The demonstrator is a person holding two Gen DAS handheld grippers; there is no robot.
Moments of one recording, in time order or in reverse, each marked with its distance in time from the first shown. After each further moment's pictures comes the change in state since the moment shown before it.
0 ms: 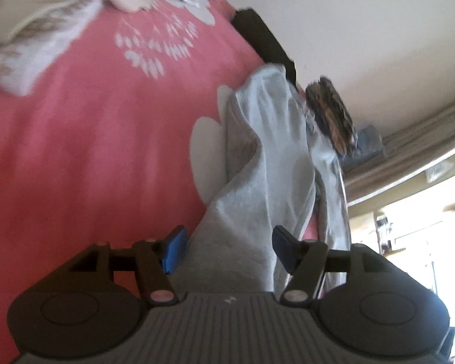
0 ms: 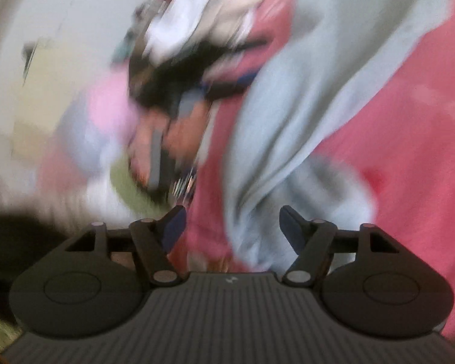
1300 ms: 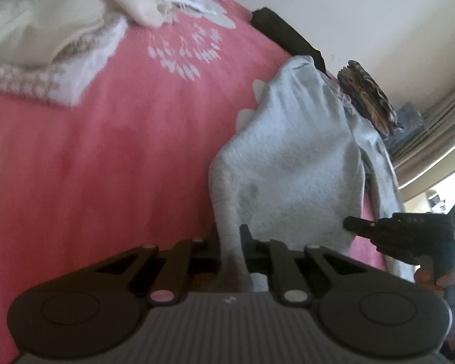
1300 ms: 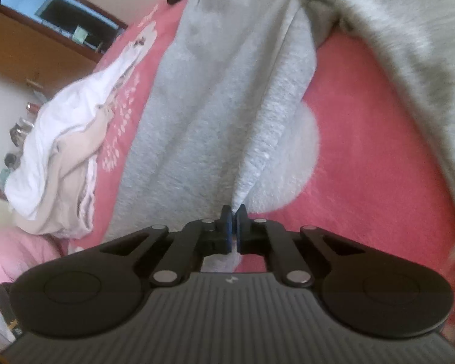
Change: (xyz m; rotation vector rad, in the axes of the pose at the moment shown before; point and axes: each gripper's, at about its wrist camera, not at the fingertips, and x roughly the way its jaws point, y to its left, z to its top) left arm -0.017 0.001 -0.029 0.085 -0.036 0.188; right arm 0.016 -0.066 0.097 0.248 -0.355 -0.440
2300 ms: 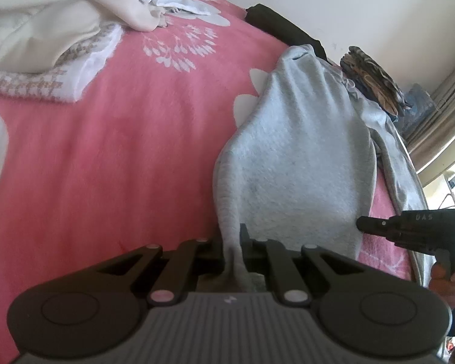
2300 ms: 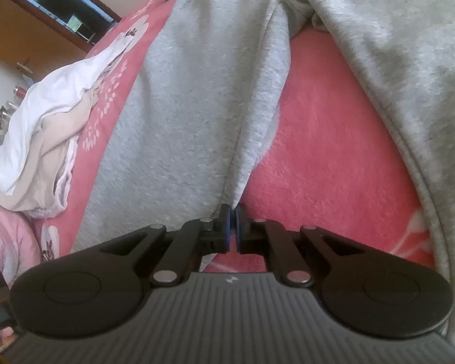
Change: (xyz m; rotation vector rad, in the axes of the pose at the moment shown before) left arm -0.001 -0.016 -0.025 0.100 -0.062 0.114; right arm -0.002 -0.012 -0.028 -0.087 -0.016 -0.086
